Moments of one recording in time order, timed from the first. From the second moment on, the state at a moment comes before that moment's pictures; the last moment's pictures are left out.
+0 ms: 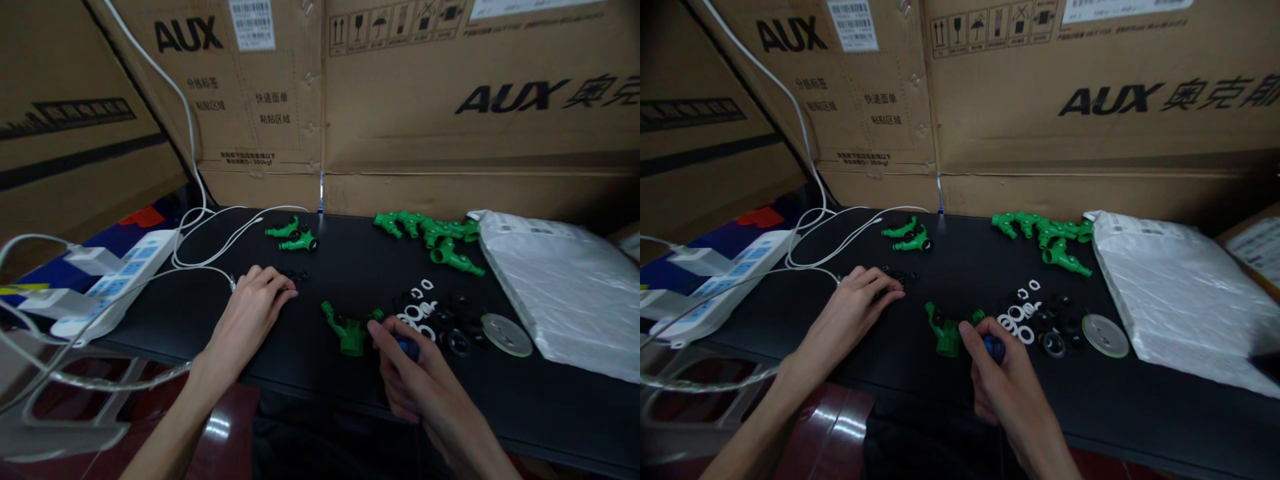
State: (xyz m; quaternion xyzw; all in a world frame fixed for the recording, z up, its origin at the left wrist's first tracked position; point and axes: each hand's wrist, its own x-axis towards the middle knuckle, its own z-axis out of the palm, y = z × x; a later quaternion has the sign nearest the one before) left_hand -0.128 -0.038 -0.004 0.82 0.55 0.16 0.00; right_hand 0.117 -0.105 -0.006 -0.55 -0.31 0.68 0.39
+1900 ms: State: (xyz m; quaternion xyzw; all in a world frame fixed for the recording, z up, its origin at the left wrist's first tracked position) left_hand -0.055 -0.033 0.017 0.83 0.33 0.27 0.36; right_hand 0.146 -0.060 0.131 -0.37 -0.47 0.44 0.67
